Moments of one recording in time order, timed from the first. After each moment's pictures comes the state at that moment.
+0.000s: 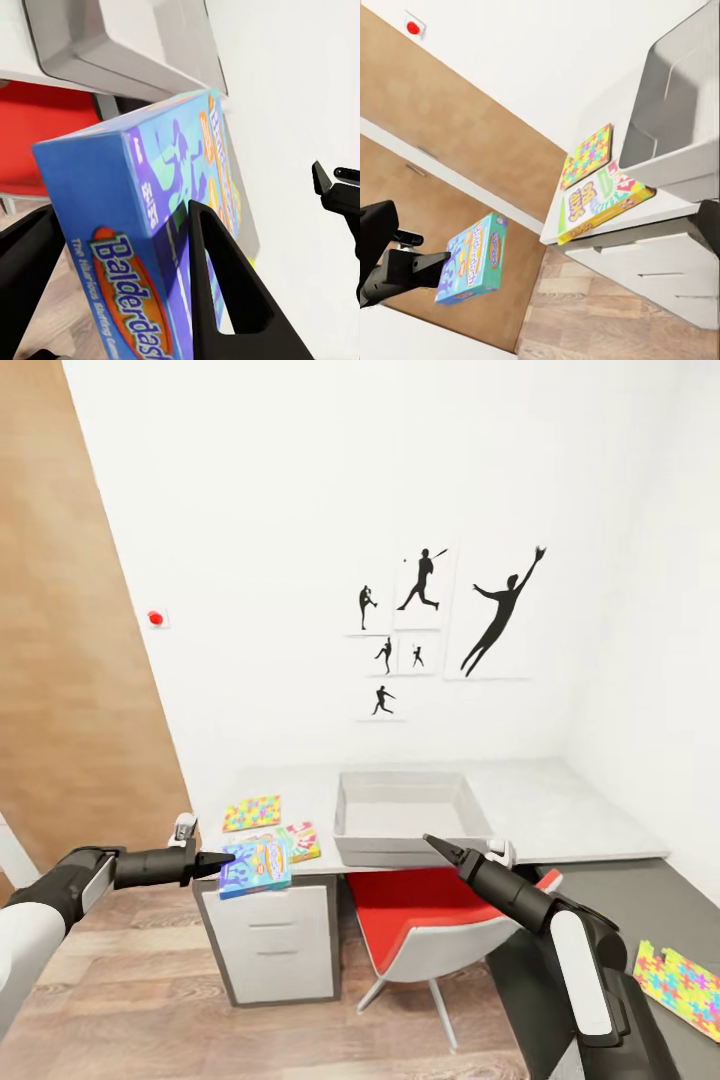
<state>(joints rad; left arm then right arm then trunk) -0.94 0.38 -0.03 -0.31 0.19 0.80 -1.32 -0.34 0.07 -0.26 -1.46 -0.54 0.84 0.56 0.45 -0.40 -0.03</state>
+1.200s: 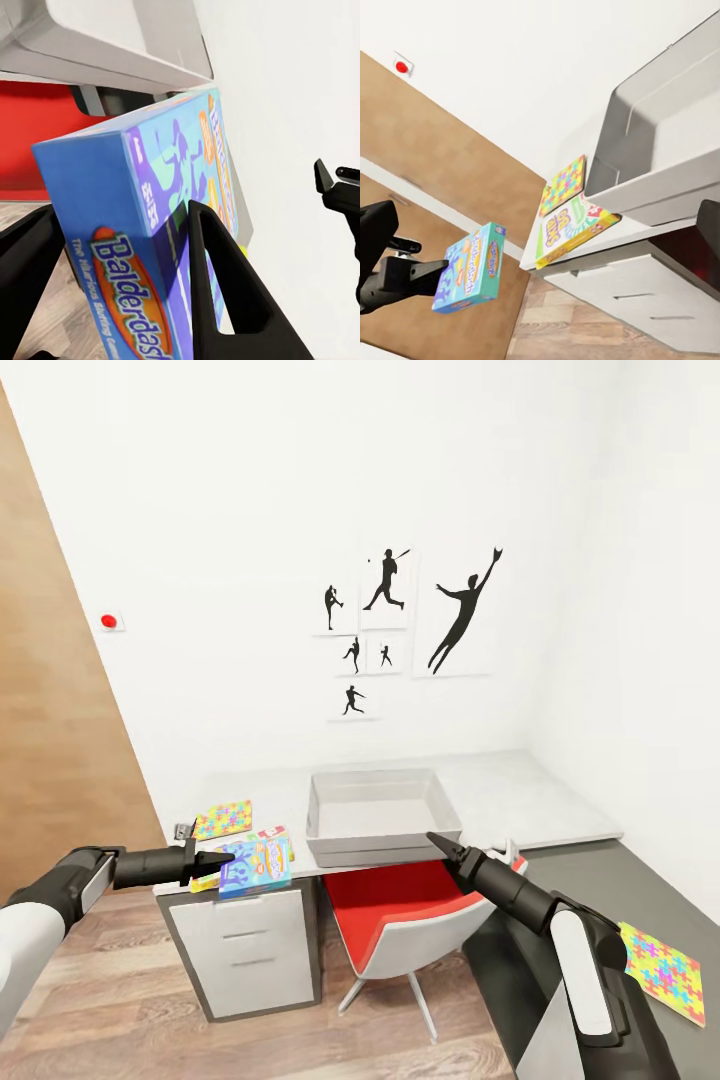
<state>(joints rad) -0.94 0.38 -0.03 -0.31 0.20 0.80 -1.32 -0.34 0.07 -0.26 -1.47 -0.54 0.81 0.56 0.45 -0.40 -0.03</state>
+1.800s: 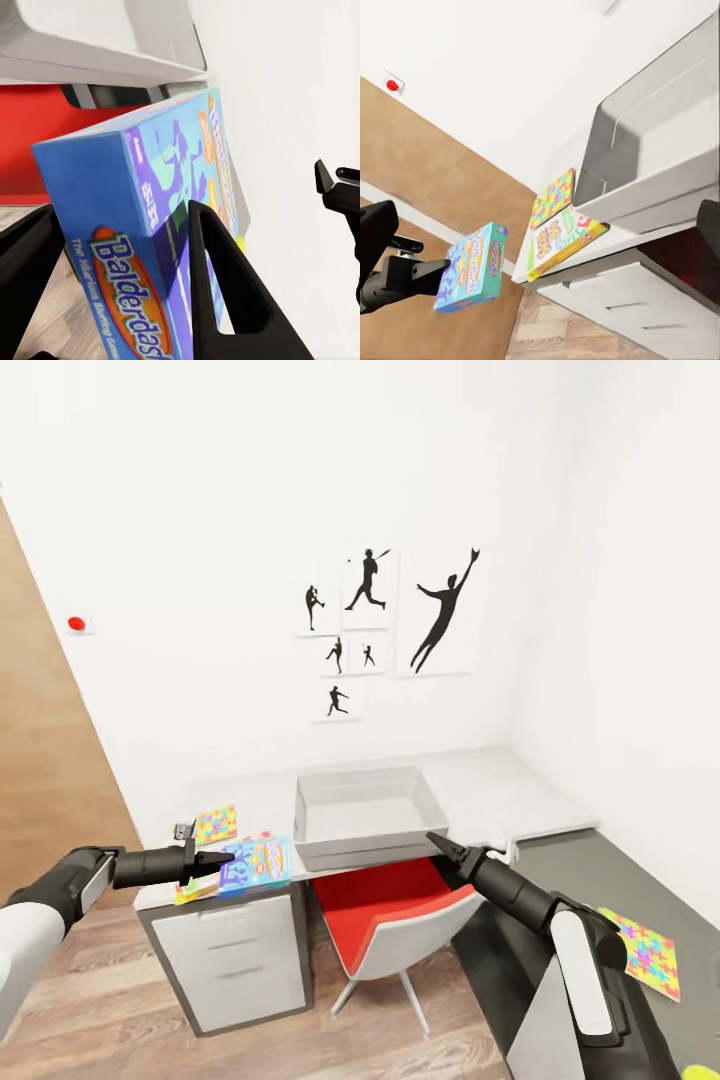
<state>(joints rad) -0.94 0.39 -0.03 -0.31 0.20 0.80 -1.32 -0.34 0.07 -0.26 -1.46 -0.54 0.81 0.57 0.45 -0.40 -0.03</state>
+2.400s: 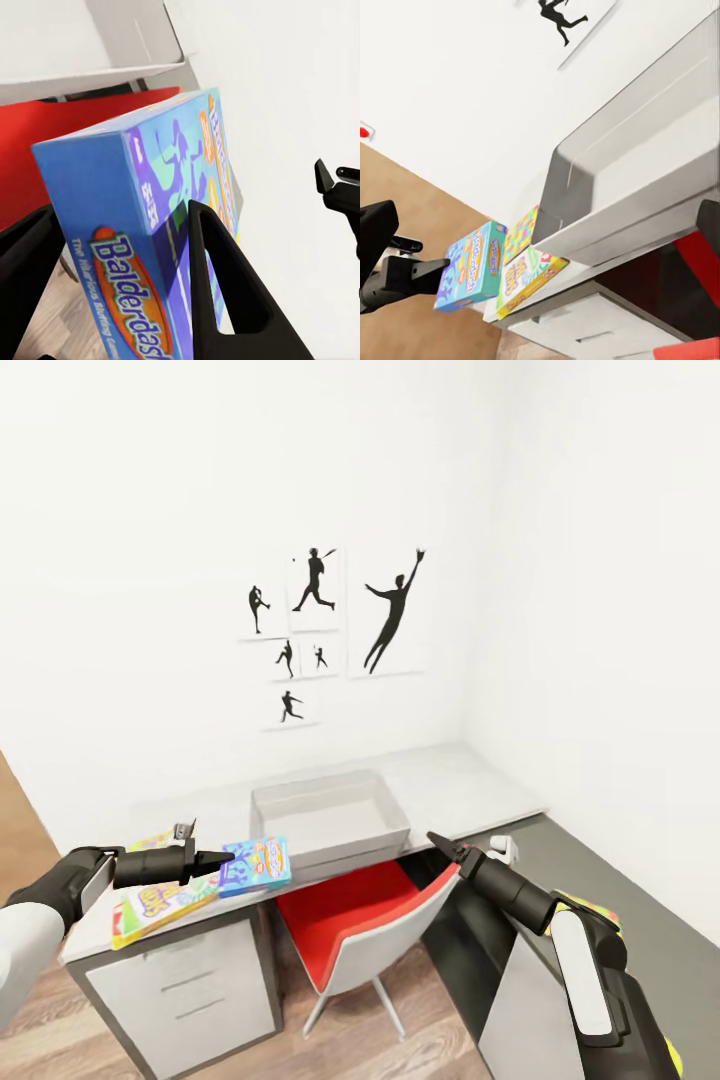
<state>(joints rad) -0.94 0.39 -0.02 -0.31 0.20 0.78 -1.32 -0.34 0.07 -0.26 -1.46 -0.54 0.81 0.57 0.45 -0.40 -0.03</state>
